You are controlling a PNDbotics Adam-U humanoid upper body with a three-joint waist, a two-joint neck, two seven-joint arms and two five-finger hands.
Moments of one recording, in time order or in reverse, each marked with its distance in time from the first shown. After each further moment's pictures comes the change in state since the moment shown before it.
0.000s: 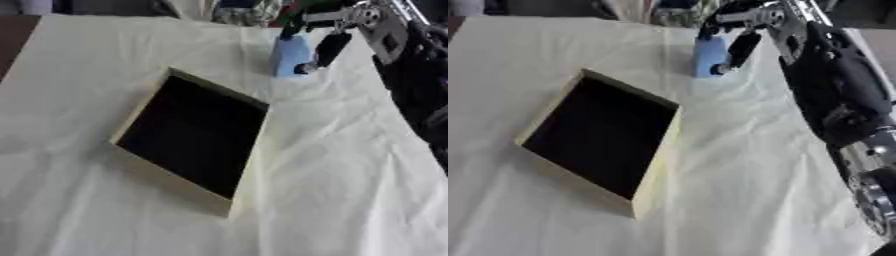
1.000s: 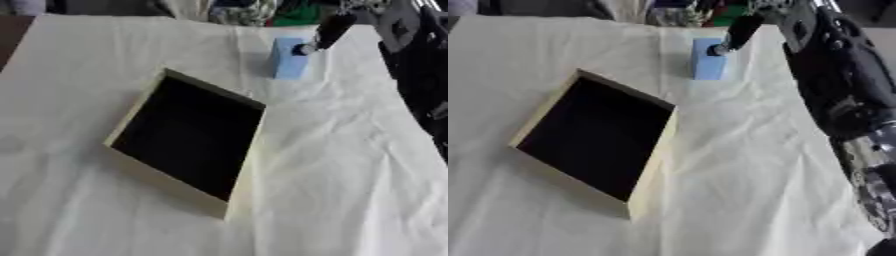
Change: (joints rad) left arm 0.009 0.000 0.000 0.000 0.000 0.005 -0.008; right arm -0.020 -0.024 -0.024 -0.064 -0.052 0.036 -0.074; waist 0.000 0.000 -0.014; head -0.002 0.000
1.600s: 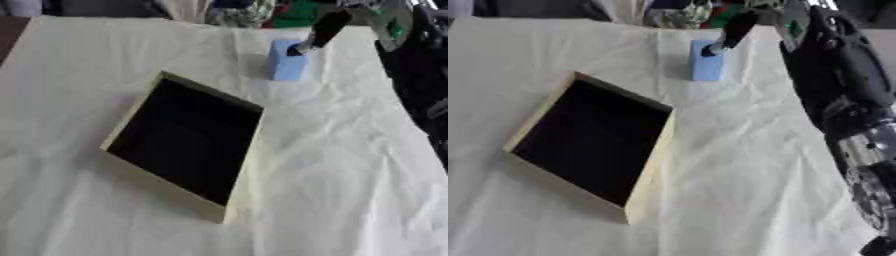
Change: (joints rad) left arm -0.005 0.001 0.000 0.000 0.000 0.001 -0.003; right arm -0.015 -0.004 -0.019 0.008 0.083 0.002 -0.003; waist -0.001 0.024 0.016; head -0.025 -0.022
